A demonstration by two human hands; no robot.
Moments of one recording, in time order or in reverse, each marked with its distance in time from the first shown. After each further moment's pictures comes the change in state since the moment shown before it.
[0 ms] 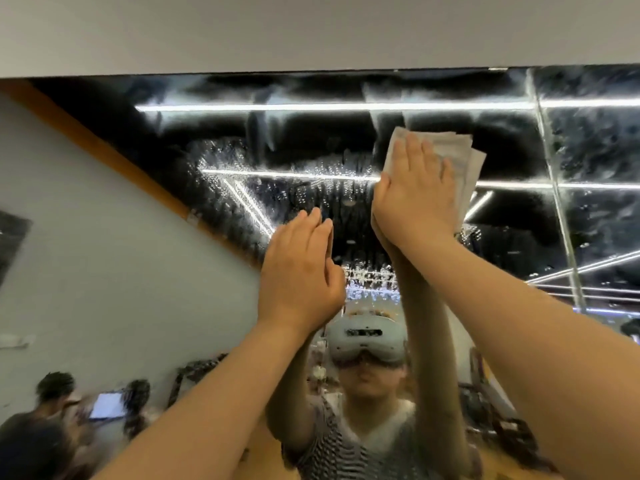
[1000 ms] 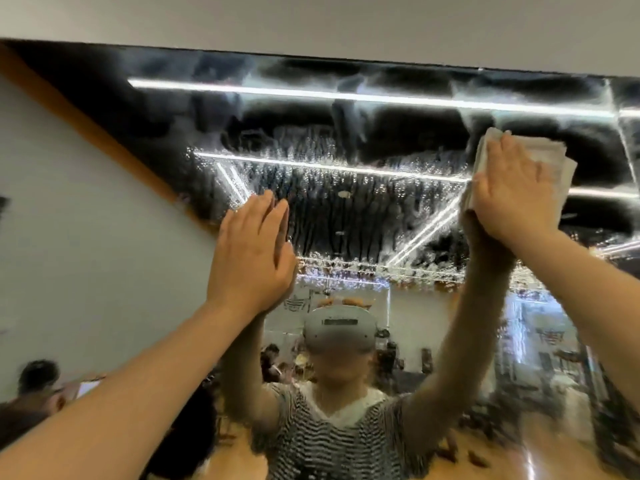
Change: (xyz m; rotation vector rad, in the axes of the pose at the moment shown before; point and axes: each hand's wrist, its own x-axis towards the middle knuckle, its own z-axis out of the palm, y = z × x) left_hand -0.021 -0.175 -0.054 0.058 -0.066 -0.065; right_hand 0.003 -0.015 -0.002 -0.138 -0.037 0.096
